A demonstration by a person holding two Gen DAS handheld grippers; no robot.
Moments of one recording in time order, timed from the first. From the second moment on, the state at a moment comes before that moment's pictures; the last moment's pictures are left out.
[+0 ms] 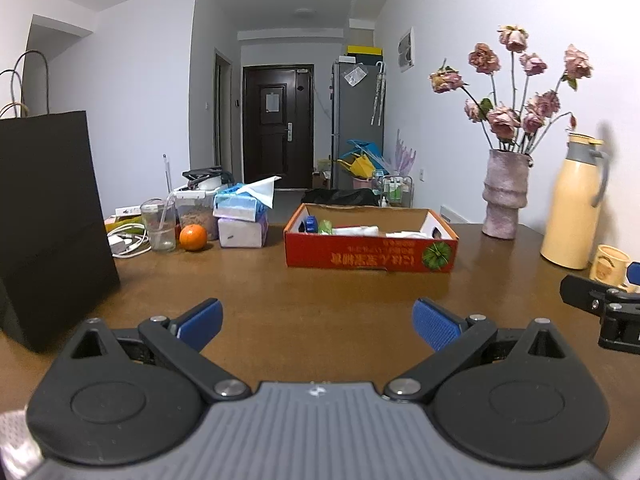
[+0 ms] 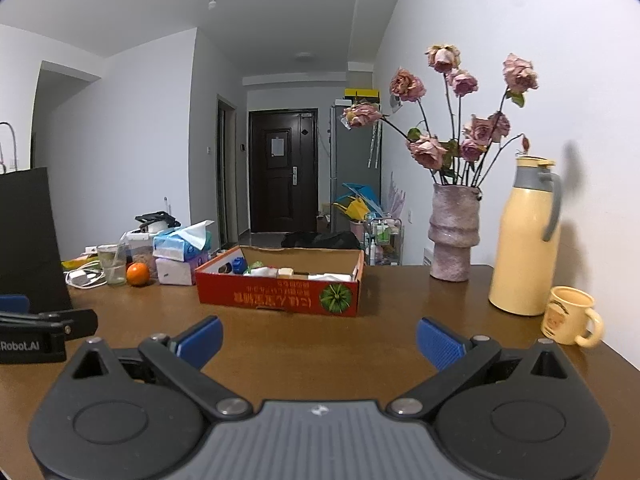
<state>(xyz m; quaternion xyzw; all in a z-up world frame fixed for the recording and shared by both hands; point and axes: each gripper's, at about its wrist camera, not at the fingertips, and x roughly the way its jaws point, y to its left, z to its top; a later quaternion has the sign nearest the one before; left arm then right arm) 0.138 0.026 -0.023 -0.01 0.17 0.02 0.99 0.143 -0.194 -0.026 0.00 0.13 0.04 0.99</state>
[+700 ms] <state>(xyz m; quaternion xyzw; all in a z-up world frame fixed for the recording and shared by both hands) 0.098 0.016 -0.019 0.00 0.16 0.01 0.99 0.101 -0.206 -0.023 0.00 0.12 0.03 0.99</state>
